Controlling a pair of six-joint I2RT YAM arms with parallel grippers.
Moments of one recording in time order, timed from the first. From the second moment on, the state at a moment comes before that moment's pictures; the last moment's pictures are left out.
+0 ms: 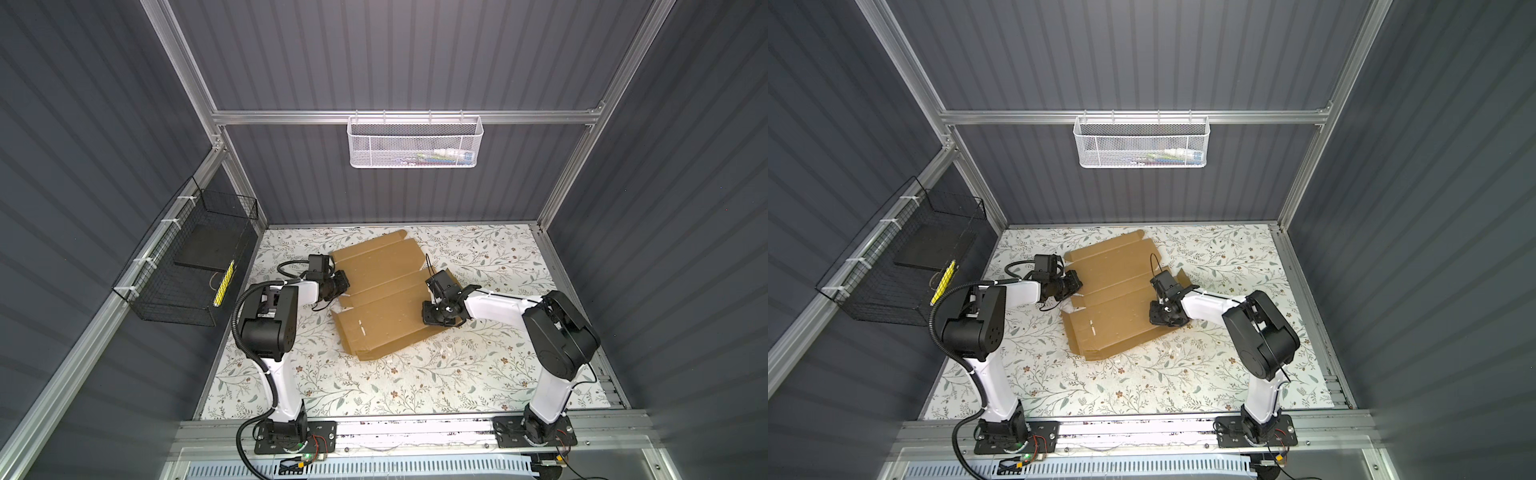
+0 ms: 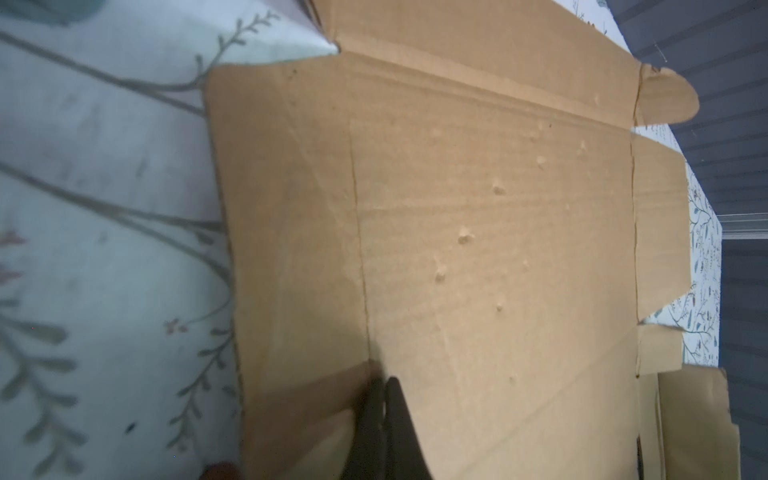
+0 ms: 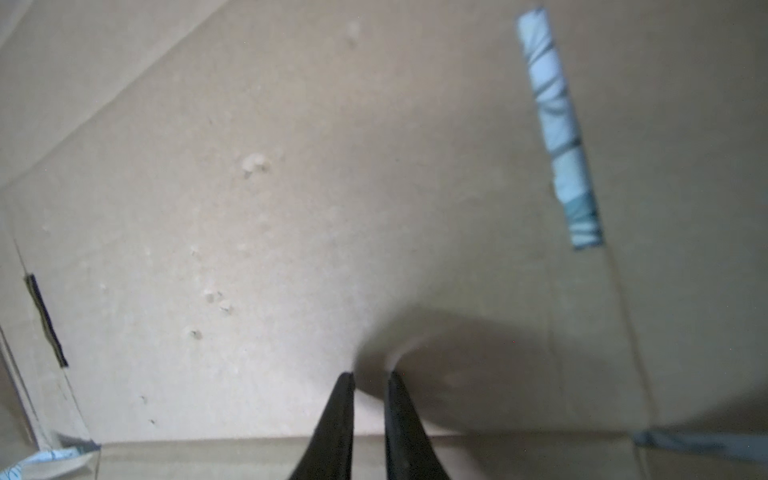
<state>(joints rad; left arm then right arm) -0.13 1.92 1.02 0.04 0.31 -0.61 0.60 1.84 1.08 -0.38 -0.10 0.60</state>
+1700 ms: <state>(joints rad) -0.13 1.78 0.87 -0.01 0.26 -0.57 0.73 1.84 1.10 -0.40 -0.08 0.66</state>
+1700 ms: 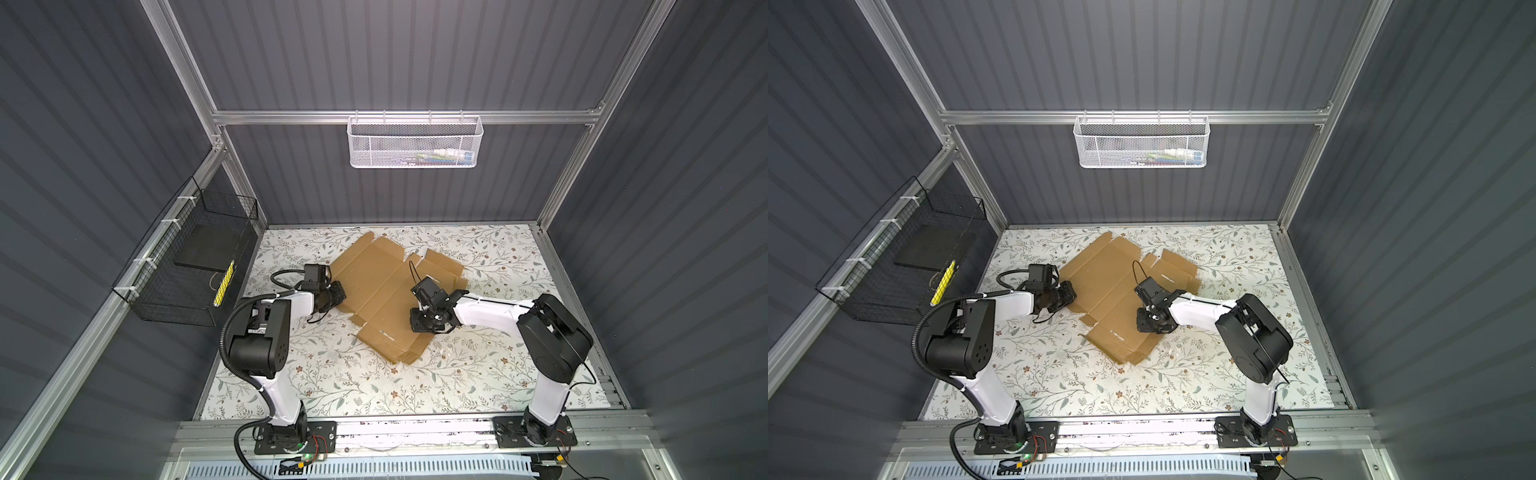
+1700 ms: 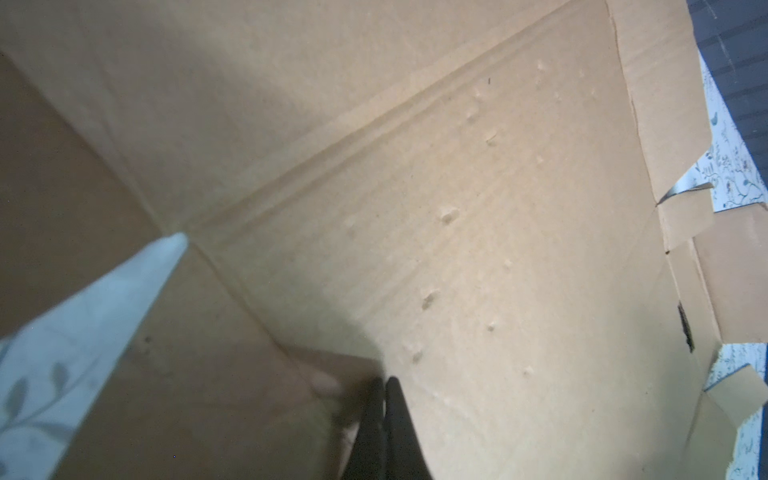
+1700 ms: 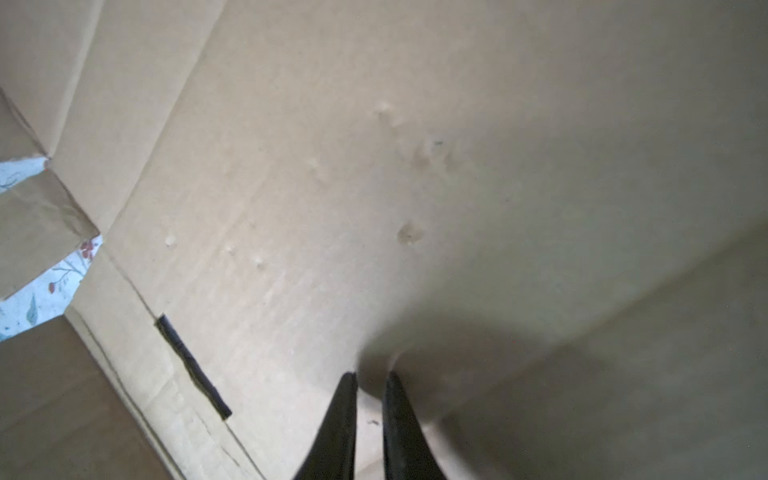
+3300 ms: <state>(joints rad) -0.15 1.75 0.93 -0.12 0.15 -0.56 0.70 1.75 1.09 -0.40 -0.05 0.66</state>
